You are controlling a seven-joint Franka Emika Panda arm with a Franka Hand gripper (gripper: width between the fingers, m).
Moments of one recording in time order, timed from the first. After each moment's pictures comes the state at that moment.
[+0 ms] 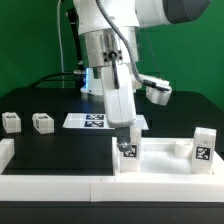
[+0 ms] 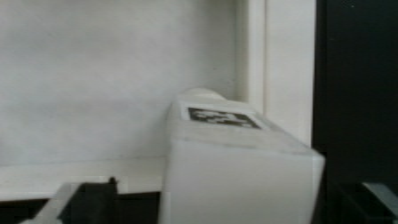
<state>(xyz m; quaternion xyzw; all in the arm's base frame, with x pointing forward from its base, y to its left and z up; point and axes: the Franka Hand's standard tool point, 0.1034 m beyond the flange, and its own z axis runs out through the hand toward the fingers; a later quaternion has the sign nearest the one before) 0.622 -0.007 0.069 -0.70 0.71 0.00 0.10</state>
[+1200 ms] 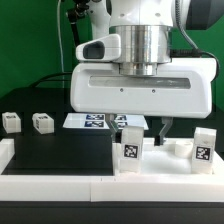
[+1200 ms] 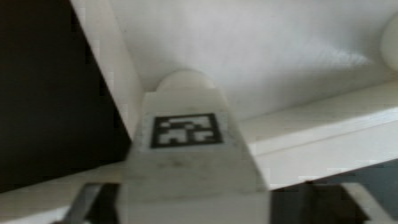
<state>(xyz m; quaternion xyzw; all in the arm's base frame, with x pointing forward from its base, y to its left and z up) 0.631 0.014 0.074 -0.99 0.14 -0.05 0.01</state>
